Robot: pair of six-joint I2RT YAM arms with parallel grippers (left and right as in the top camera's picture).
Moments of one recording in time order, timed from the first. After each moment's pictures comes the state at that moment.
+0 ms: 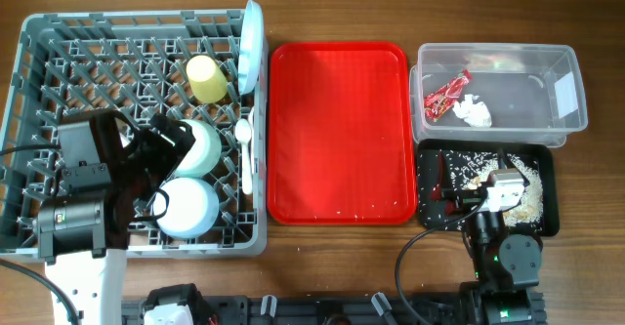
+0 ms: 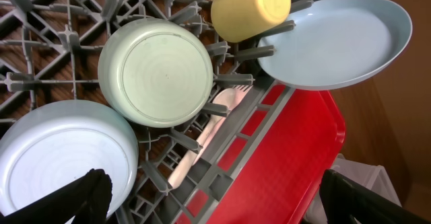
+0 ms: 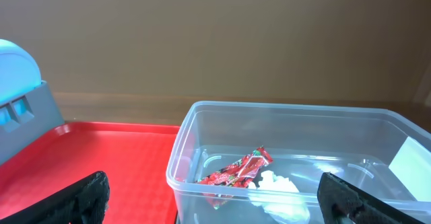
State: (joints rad) left arm 0.13 0.97 1.04 -1.01 0.19 -0.81; right arm 0.08 0.02 0.01 0.00 0.02 -0.01
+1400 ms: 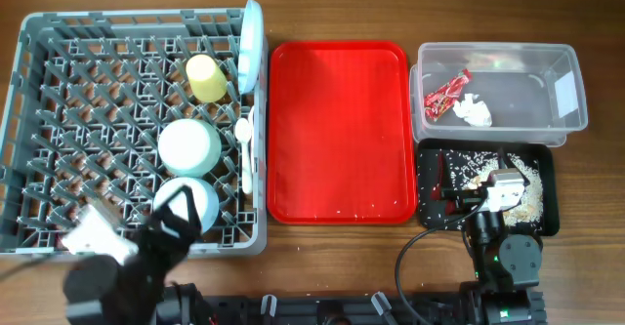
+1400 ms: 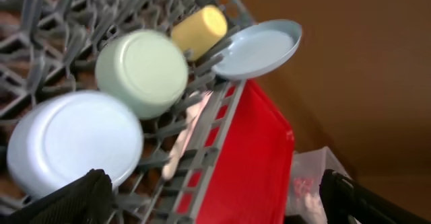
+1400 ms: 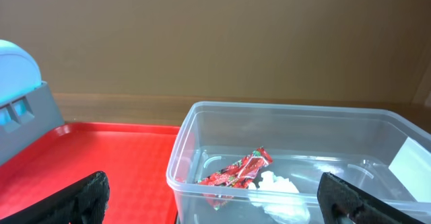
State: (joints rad) left arm 0.13 0.22 0.76 -1.05 0.19 -0.81; right arm 0.08 0.01 0.01 0.00 0.02 -0.01
